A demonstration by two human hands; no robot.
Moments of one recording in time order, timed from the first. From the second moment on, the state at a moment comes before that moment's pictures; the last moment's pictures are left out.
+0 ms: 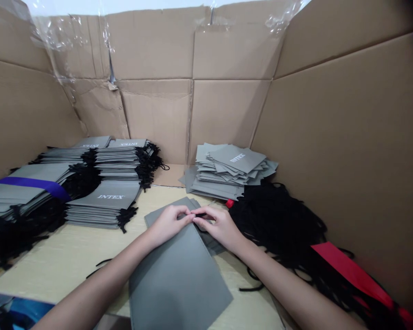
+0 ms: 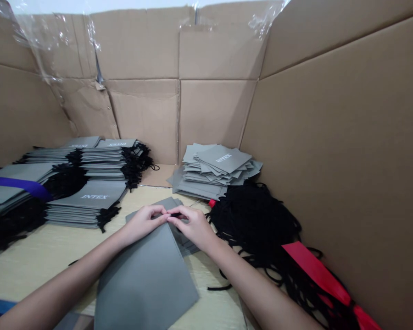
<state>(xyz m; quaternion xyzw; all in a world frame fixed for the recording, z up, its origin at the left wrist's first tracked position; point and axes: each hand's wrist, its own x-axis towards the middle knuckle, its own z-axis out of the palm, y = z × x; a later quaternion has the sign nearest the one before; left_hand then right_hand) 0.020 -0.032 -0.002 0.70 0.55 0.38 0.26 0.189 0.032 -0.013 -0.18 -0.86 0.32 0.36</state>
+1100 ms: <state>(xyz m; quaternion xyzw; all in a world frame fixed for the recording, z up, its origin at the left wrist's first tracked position) 0.022 -0.033 0.004 0.71 0.52 0.39 0.29 0.191 0.046 -0.013 -0.21 -0.72 0.56 0.35</state>
